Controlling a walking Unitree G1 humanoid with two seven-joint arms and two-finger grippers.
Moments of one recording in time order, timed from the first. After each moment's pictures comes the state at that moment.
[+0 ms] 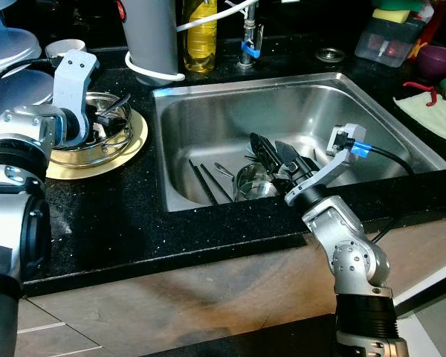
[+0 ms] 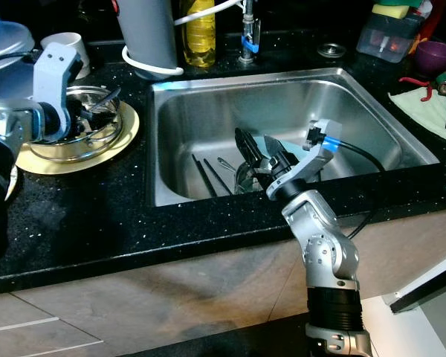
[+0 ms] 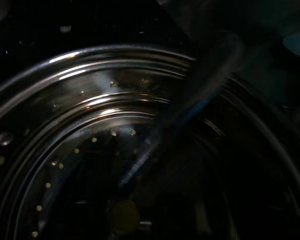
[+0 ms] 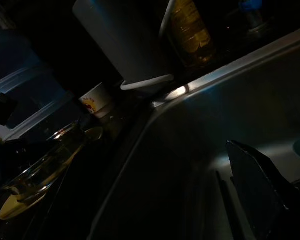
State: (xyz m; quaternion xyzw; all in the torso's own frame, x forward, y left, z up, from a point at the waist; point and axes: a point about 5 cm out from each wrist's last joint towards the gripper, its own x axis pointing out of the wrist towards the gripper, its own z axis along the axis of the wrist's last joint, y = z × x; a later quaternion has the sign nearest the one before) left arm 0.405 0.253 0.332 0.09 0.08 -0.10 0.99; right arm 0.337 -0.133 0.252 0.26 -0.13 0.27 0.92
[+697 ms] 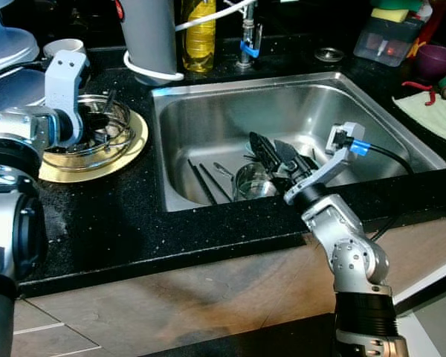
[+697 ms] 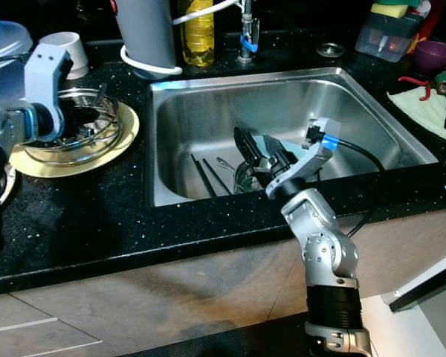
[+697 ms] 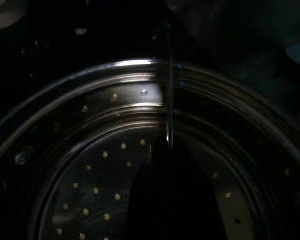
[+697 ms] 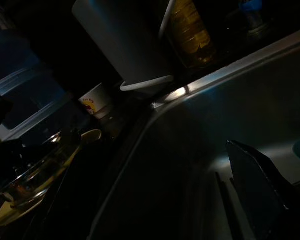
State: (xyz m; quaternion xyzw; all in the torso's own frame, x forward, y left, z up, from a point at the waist) left arm 0.402 0.263 0.340 0.08 0.07 -0.09 0.99; right arm 0.338 -0.133 0.255 0.26 -0.13 0.27 0.92
